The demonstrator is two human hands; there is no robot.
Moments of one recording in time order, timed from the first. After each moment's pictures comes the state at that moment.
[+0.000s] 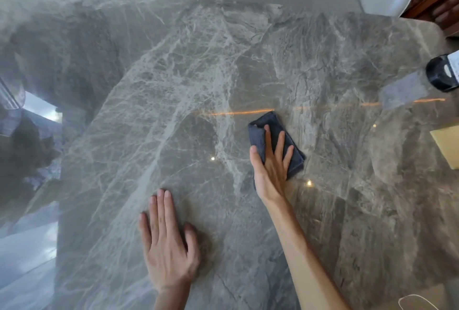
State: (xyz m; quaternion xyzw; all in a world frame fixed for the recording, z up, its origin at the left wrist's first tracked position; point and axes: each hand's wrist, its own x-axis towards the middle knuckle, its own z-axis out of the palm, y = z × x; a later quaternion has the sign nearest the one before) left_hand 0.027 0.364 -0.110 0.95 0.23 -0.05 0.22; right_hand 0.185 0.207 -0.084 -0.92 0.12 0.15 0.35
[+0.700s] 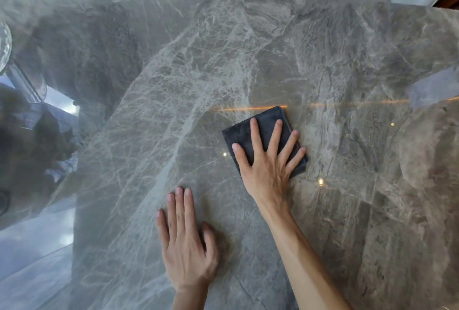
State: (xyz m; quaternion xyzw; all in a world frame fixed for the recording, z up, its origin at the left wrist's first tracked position) left_hand 0.029 0.365 -0.107 0.95 0.22 -0.05 0.23; right_hand 0.184 0.252 -0.110 -1.00 0.04 0.05 0.04
